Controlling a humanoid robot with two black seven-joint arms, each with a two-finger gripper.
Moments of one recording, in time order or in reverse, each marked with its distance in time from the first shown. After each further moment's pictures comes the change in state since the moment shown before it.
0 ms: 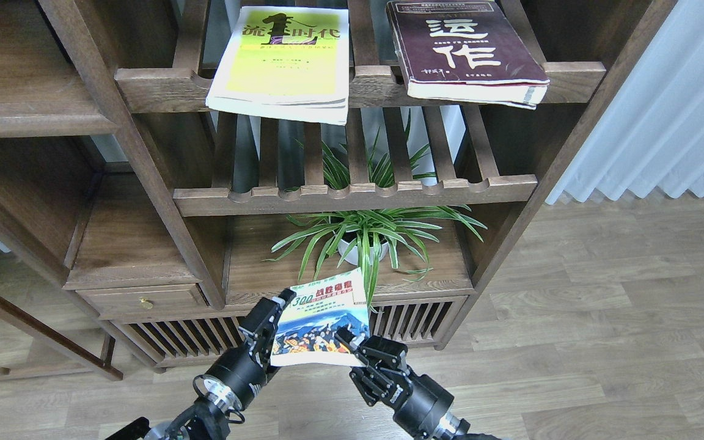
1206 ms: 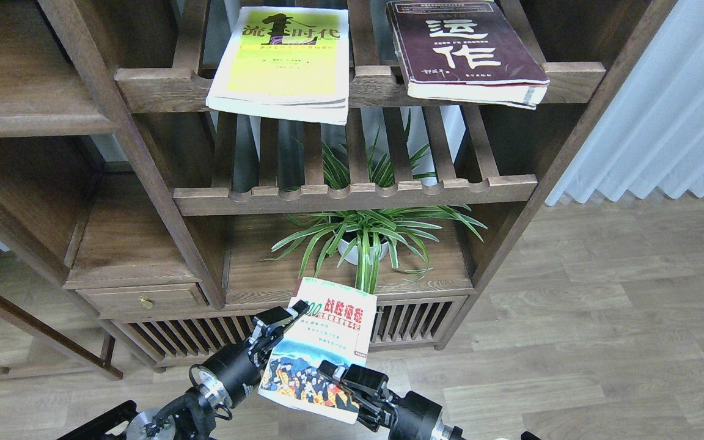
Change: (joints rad) left arm -0.067 0.132 0.066 -0.030 -0.051 0.001 0.072; right arm 0.069 0.001 0.002 -0.063 -0.280 -0.001 0.000
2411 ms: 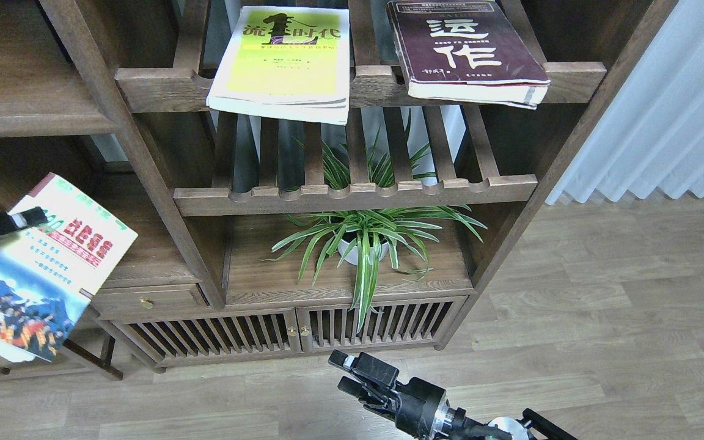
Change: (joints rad) left arm -0.056 1.152 -0.289 -0.399 0.035 -0.001 0.198; right arm 0.070 0.000 0.010 -0.096 -0.014 0.000 0.000
